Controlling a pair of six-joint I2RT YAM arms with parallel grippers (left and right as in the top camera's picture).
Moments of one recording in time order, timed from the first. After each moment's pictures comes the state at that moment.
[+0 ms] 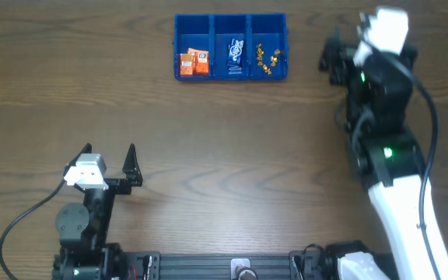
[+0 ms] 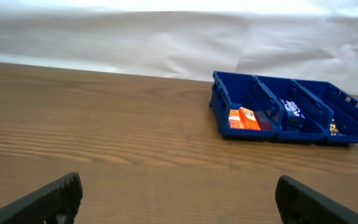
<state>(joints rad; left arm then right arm) 0.00 0.01 0.03 -0.13 0.10 -0.12 0.17 1.09 1.05 -0.23 0.38 0.05</state>
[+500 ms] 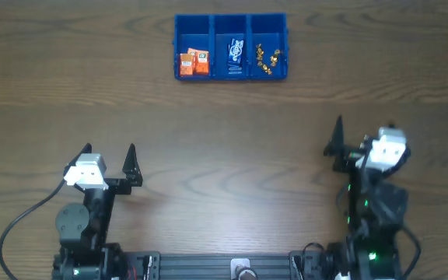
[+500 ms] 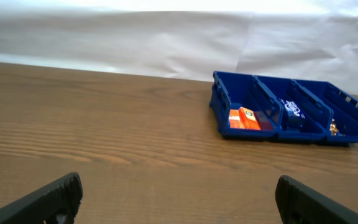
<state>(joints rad) 0.00 0.01 0.03 -0.13 0.10 -0.12 0.04 0.34 0.26 0.02 0.19 0.03</state>
